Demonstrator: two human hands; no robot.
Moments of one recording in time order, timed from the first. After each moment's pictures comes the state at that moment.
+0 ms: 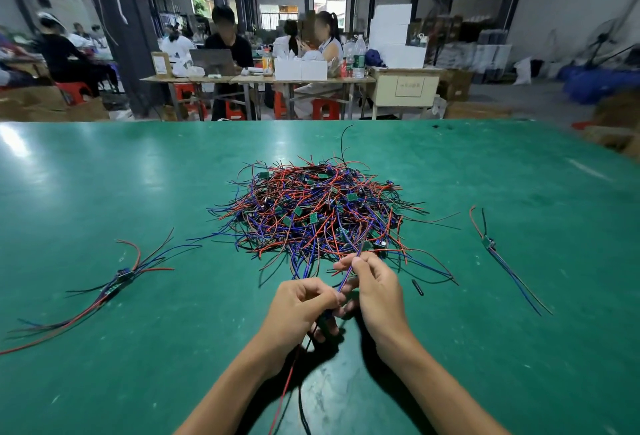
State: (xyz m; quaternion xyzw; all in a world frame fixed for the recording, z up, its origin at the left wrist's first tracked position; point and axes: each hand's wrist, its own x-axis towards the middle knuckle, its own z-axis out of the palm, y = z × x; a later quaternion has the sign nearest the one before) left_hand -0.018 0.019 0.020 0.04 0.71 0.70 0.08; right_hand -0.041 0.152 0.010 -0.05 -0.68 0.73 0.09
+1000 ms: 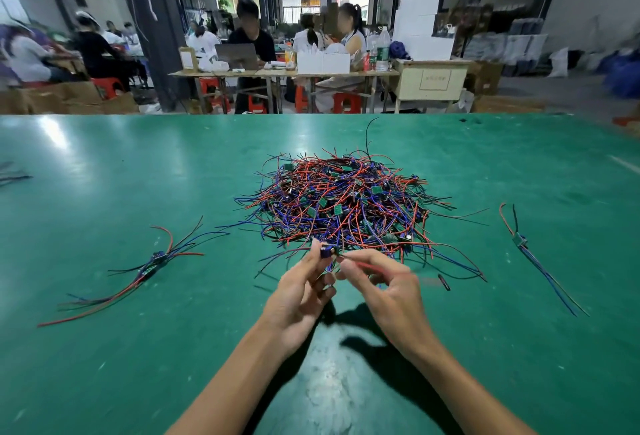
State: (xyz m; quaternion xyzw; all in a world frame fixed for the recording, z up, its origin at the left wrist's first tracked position) left_hand -0.024 0.002 0.025 -0.07 0.44 0.89 0.09; right_hand -0.024 0.146 0.014 0.17 -0.74 0.63 0.14
